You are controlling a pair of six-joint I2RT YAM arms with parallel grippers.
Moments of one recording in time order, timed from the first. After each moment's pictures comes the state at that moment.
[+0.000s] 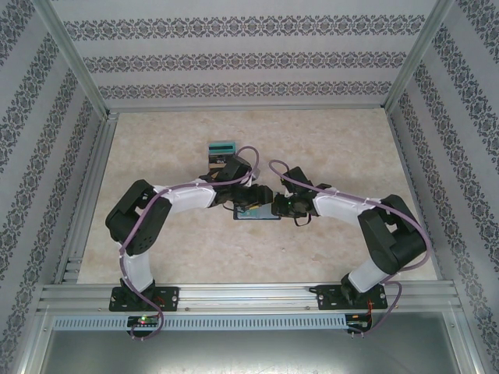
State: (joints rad) left arm -0.66 1.87 1.12 -0.10 0.50 -0.84; right arm 0.52 1.58 0.78 -0.32 -0.14 0.58
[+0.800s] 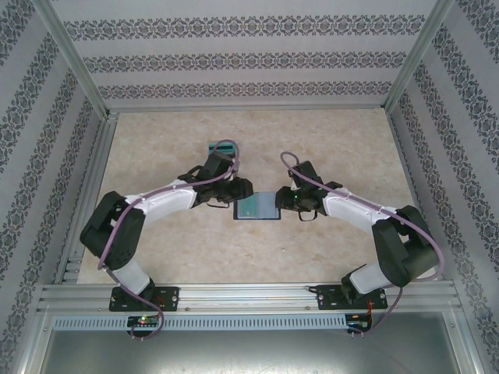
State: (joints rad) left arm -0.56 1.64 1.00 -0.19 0.32 -0.79; right arm 0.48 1.48 0.80 -0.33 -0.17 0.61
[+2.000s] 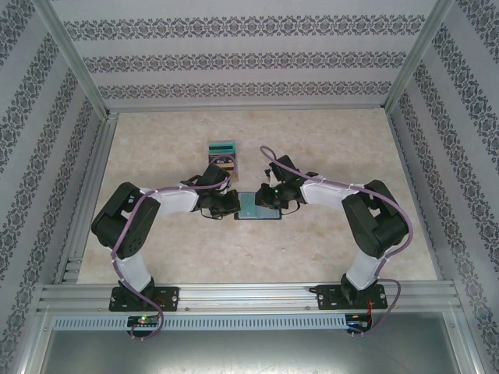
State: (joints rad) left arm -0.54 1.78 0.92 -0.18 0.37 -0.79; right arm 0.55 1.75 0.97 -0.27 -0.41 0.68
